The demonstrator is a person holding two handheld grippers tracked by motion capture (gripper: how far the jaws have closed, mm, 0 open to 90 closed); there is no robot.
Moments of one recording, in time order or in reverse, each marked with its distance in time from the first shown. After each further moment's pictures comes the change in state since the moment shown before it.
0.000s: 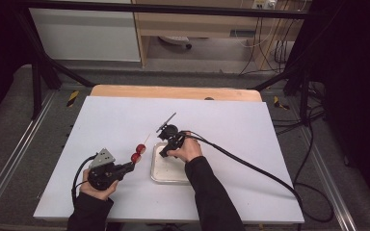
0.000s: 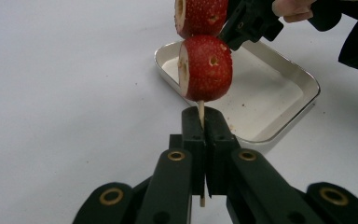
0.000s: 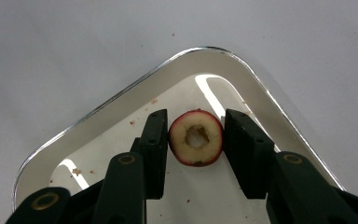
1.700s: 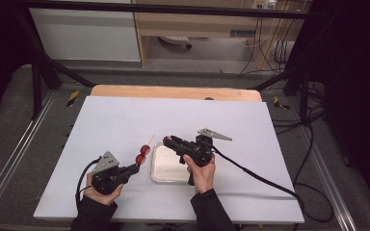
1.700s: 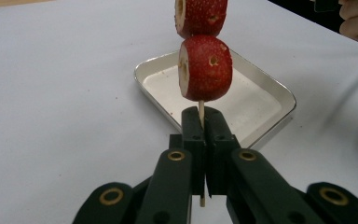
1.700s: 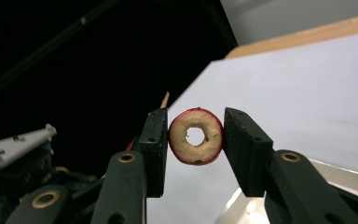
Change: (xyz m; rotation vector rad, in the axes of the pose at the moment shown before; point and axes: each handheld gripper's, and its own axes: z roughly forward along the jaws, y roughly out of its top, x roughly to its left) left arm -0.025 0.005 -0.002 -0.049 0.003 -0.002; right arm 0.031 -0.087 -0.069 -0.944 0.259 0.467
